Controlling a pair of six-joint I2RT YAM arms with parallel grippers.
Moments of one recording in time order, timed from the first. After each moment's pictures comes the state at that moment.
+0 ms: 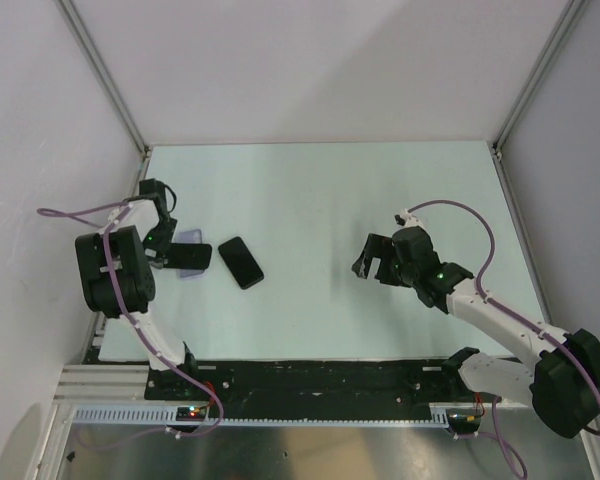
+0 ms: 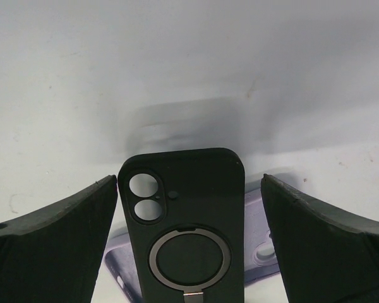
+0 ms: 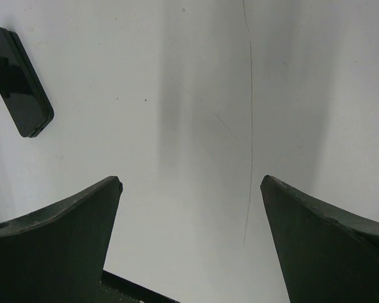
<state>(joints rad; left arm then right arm) 0.21 1.80 1.20 -0.71 -0.46 -1.20 0.57 1.11 0.66 -0.26 0.04 0.69</state>
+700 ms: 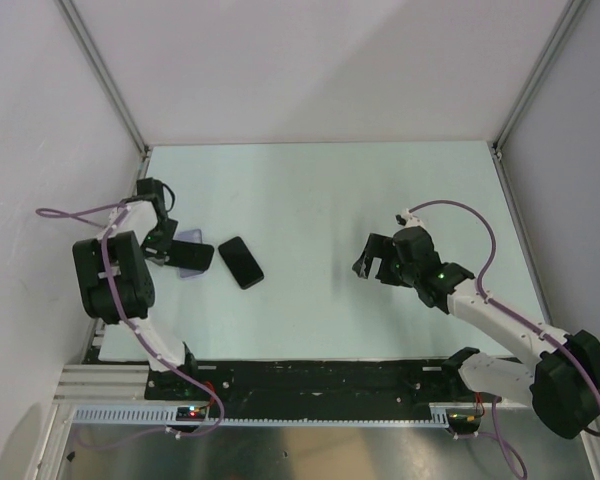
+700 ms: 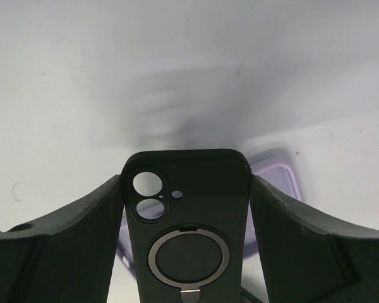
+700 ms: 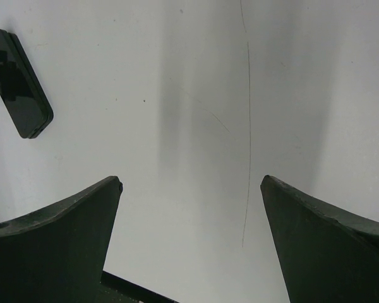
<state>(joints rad) 0.22 1.78 1.19 -0.71 -0.40 -1.17 0.56 1.11 0.65 -0.26 0.04 0.69</state>
